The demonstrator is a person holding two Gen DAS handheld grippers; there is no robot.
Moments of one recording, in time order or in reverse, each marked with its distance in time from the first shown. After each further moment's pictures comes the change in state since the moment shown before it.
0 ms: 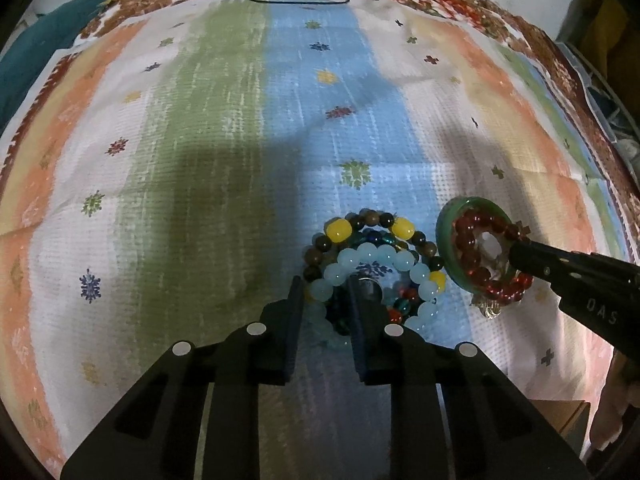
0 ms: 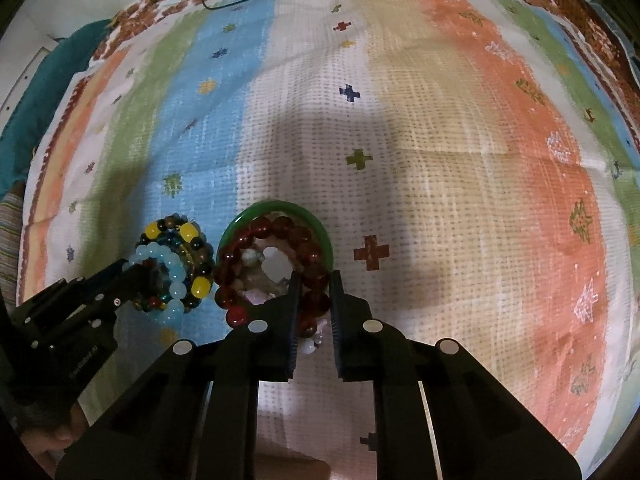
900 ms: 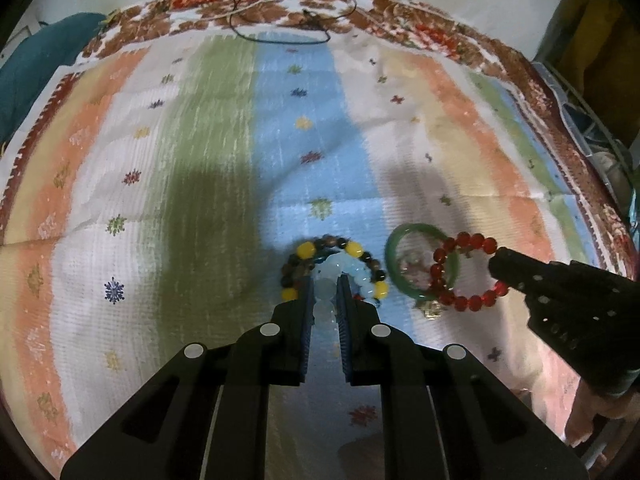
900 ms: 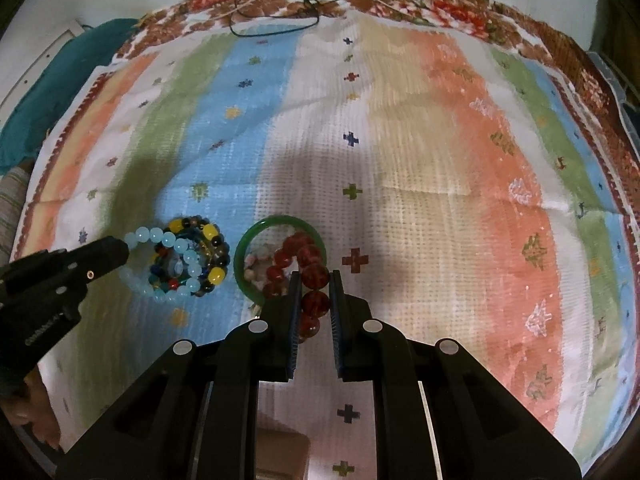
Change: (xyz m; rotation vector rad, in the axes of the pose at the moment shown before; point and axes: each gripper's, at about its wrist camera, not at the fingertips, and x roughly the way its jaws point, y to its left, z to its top) left arm -0.055 -0.012 0.002 0.011 -0.077 -0.064; right arm -0.051 0.011 -0.016 -0.110 -0.127 -0.065
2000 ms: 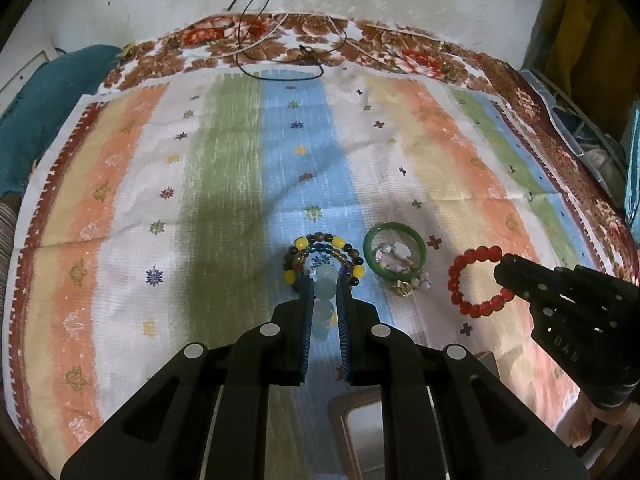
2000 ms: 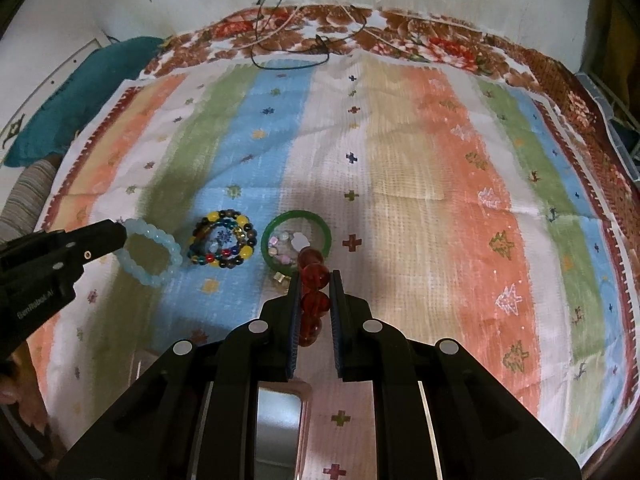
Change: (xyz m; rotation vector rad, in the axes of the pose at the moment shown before) left arm -0.067 -0.021 -0.025 0.036 -0.091 0.052; right arm -0.066 0.002 -0.035 -0.031 -0.117 0.022
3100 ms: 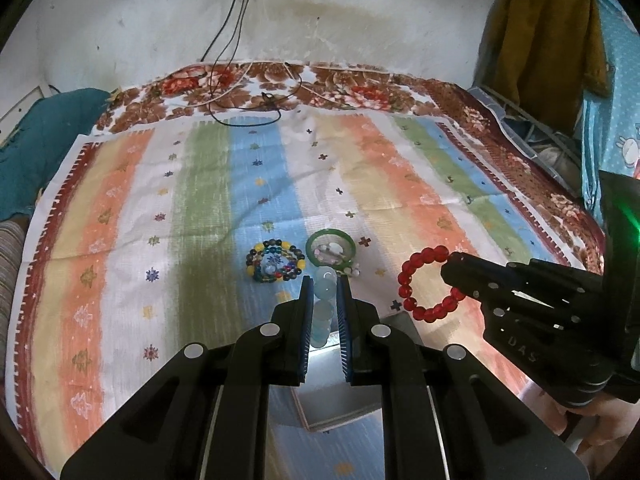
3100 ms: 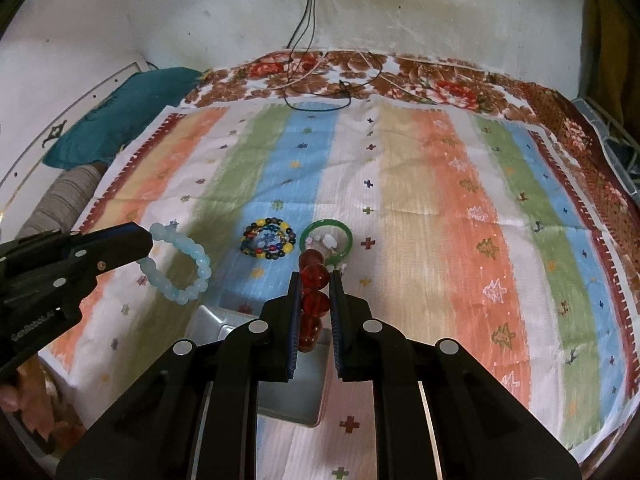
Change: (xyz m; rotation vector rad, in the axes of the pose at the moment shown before) left arm -0.093 -0.042 -0.046 0.074 -0.145 -0.081; right arm -0.082 0.007 -0.044 -0.032 -0.148 0.071
